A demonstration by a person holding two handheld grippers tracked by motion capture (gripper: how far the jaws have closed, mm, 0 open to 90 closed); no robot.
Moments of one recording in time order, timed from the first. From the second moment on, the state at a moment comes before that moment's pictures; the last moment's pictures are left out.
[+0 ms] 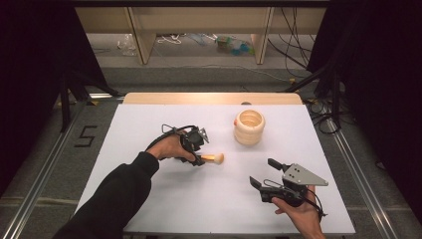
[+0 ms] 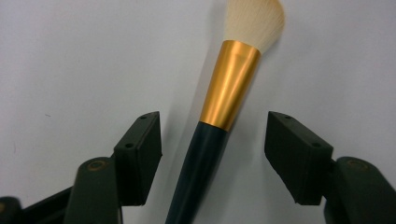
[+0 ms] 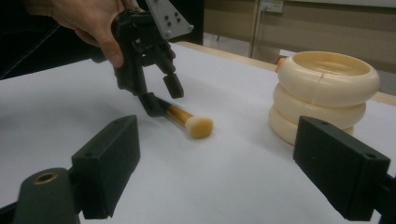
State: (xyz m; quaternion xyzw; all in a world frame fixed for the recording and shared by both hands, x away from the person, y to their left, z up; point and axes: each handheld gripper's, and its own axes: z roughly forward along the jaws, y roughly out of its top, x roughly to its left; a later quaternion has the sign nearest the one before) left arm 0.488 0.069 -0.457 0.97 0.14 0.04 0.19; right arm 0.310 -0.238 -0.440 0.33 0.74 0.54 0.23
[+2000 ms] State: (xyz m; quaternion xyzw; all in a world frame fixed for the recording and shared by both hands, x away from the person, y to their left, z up) left arm 0.500 0.049 -0.457 0.99 0.10 0.00 0.11; right arm 0.309 -0.234 -0.442 0.31 0.75 0.53 0.22
